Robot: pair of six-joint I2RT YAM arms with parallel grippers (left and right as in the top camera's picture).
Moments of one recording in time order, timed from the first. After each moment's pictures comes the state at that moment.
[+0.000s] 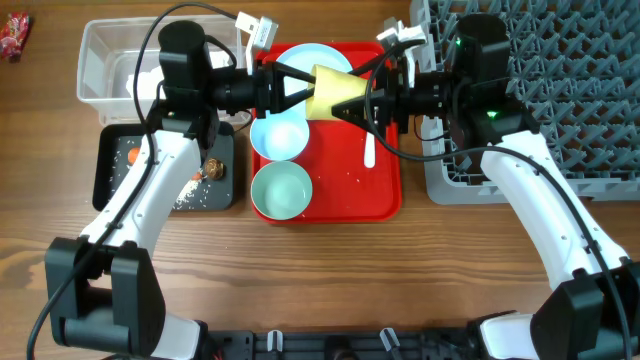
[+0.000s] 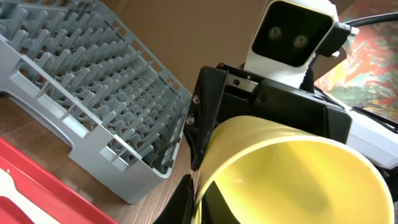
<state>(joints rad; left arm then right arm) -0.16 1.65 1.18 0.25 1.32 -0.58 0.24 1.57 1.25 -0.06 -1.26 0.13</state>
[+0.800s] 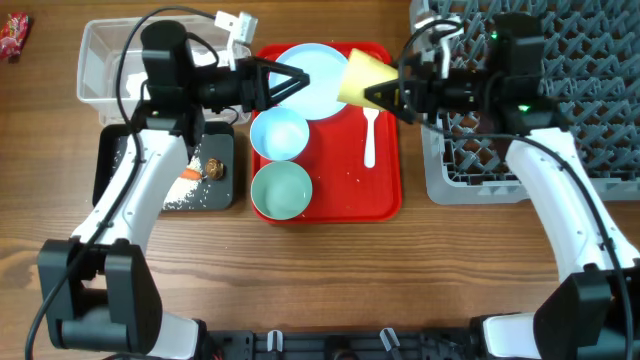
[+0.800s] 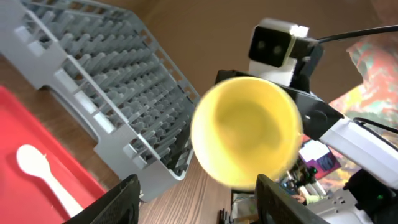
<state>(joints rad) -0.09 1.65 1.18 0.18 1.29 -0.59 0.09 1.57 1.25 -0.20 -1.24 0.14</state>
